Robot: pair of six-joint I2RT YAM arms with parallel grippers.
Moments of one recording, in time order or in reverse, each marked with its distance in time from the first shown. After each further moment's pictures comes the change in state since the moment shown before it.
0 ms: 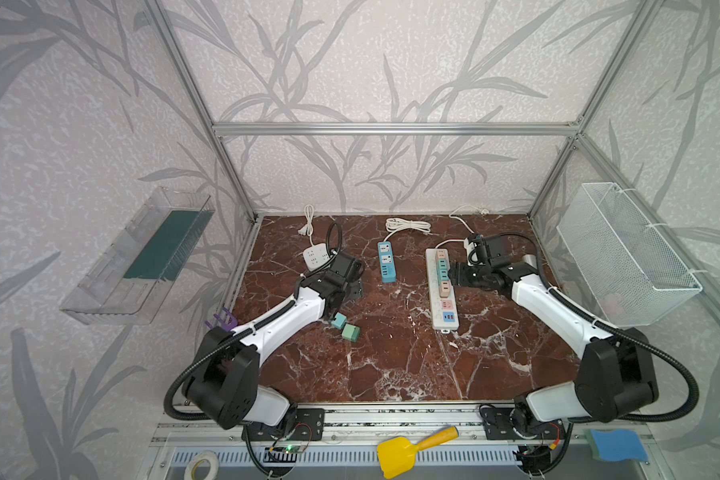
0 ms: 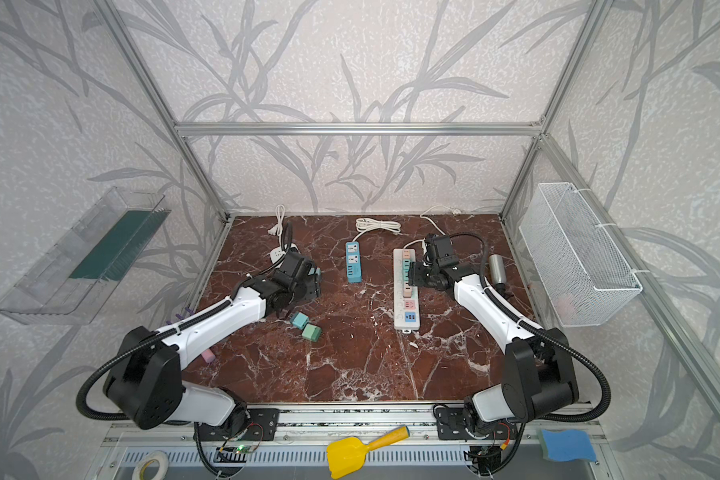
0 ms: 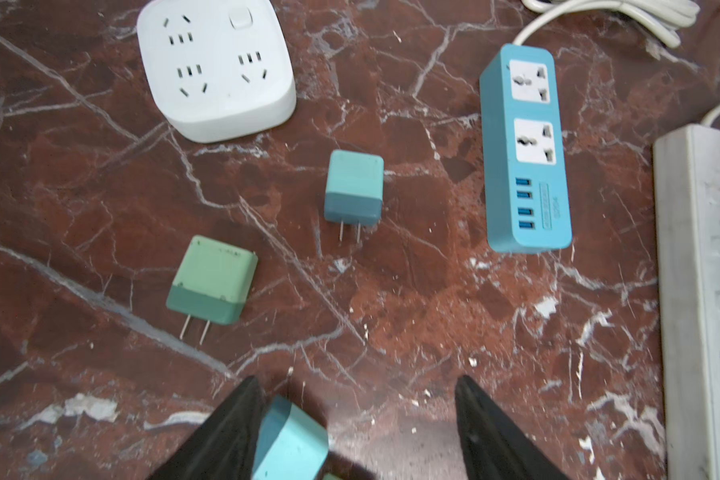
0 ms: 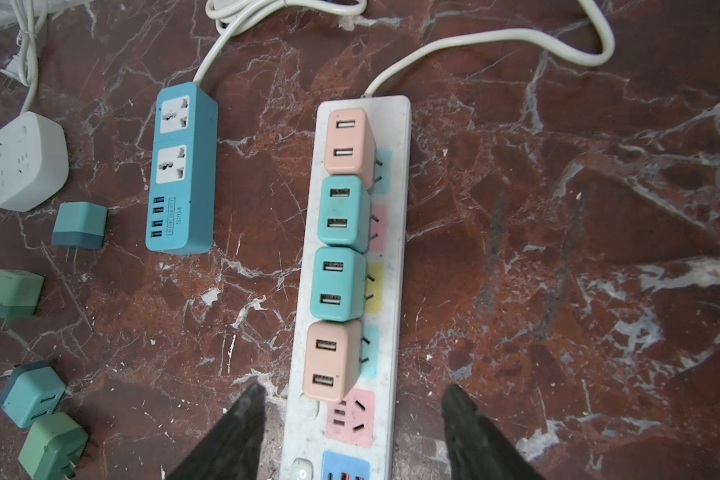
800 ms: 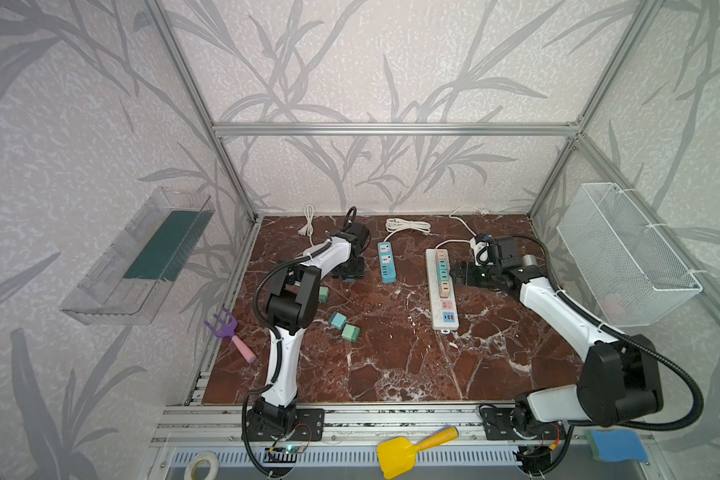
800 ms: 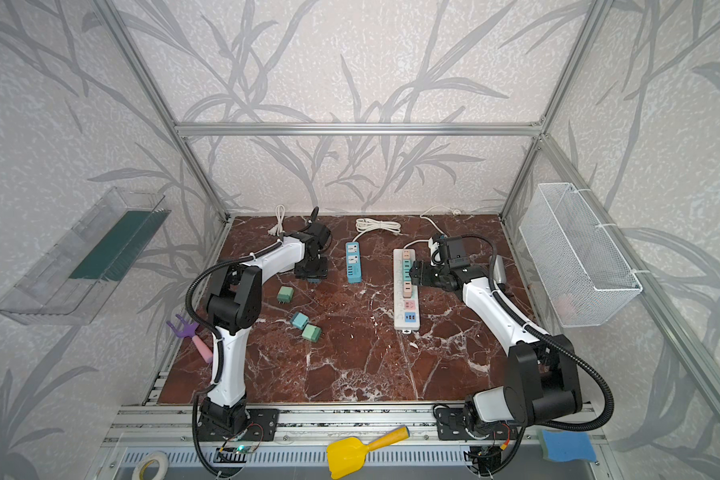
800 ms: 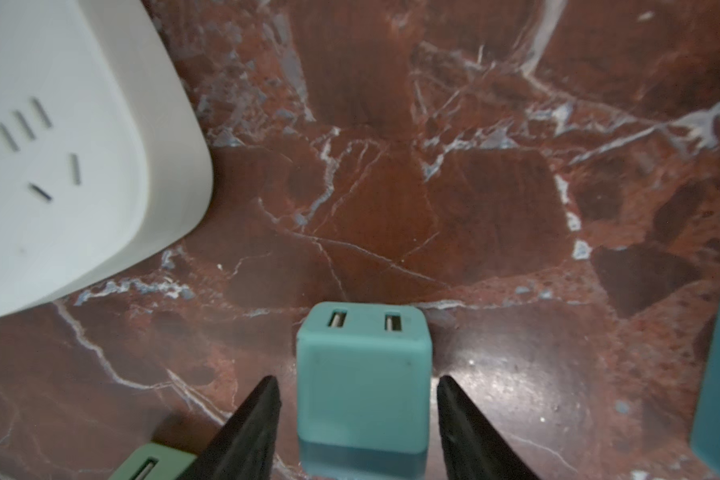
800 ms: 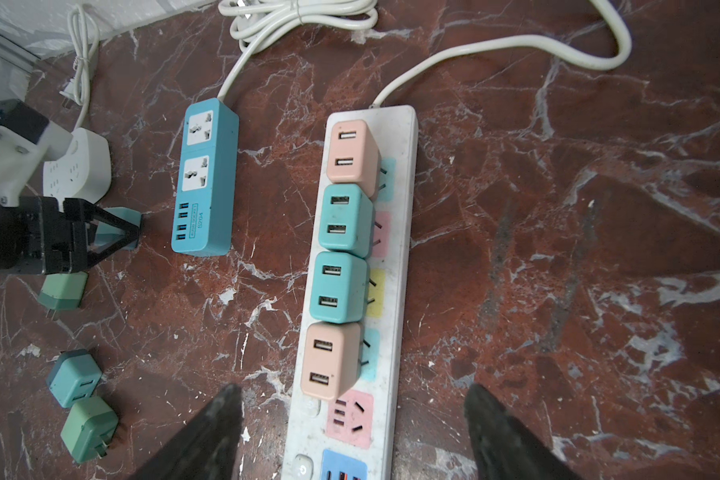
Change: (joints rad) left arm 0.120 0.678 0.661 -0.367 0.078 0.215; right arm -0.078 -0.034 -0.043 0.051 -0.125 -0.032
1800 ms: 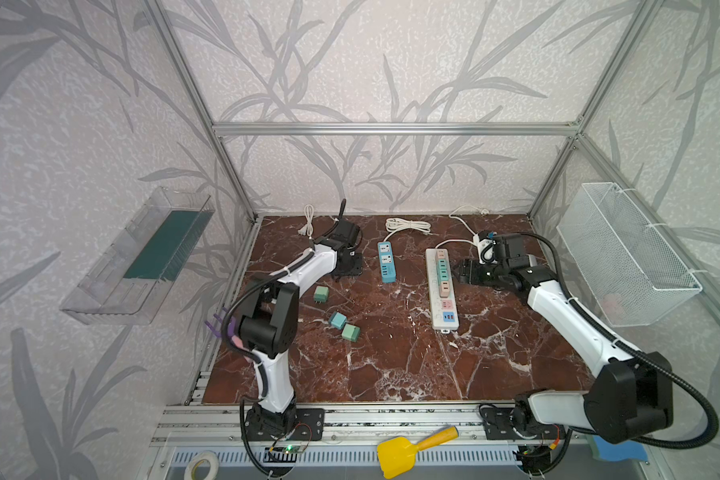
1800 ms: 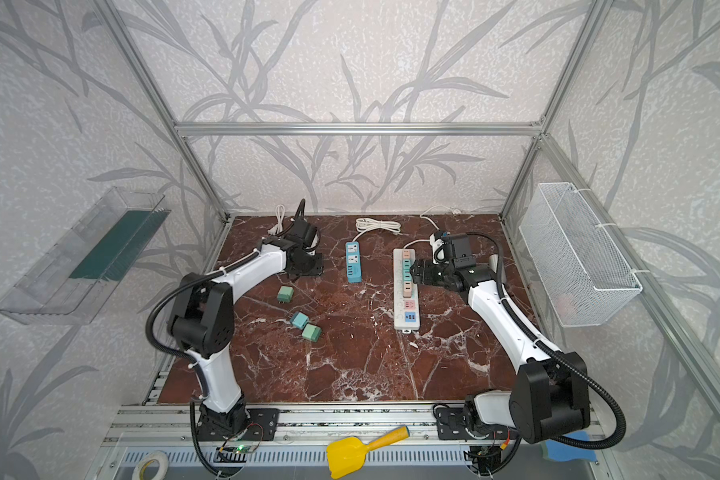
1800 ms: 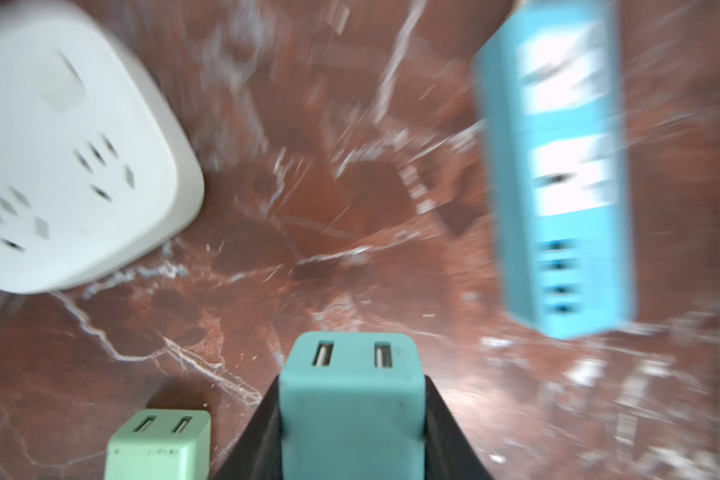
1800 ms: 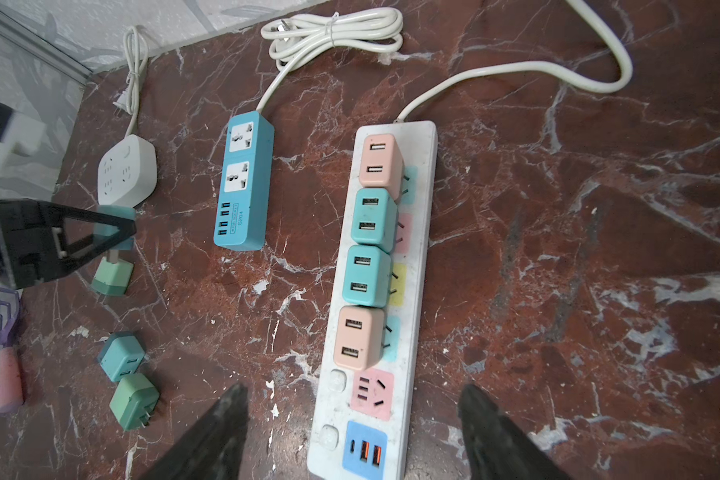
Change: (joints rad) left arm -0.028 -0.386 -0.312 0.314 0.185 0.076; right arm 0.000 -0.090 0.030 -0.084 -0.045 0.000
